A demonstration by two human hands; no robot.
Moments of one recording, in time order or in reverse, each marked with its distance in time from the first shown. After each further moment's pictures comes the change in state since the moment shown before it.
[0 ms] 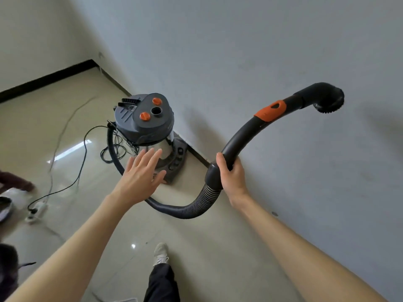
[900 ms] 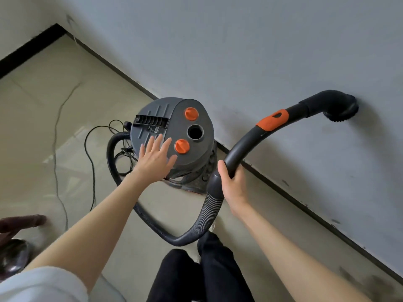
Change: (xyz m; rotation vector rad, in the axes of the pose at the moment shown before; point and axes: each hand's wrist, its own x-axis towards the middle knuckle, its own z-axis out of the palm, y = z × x) left_hand 0.345 -0.298 0.041 -0.006 -0.391 -0.092; right_hand 0.264 0.052 0.307 -0.019 0.142 0.299
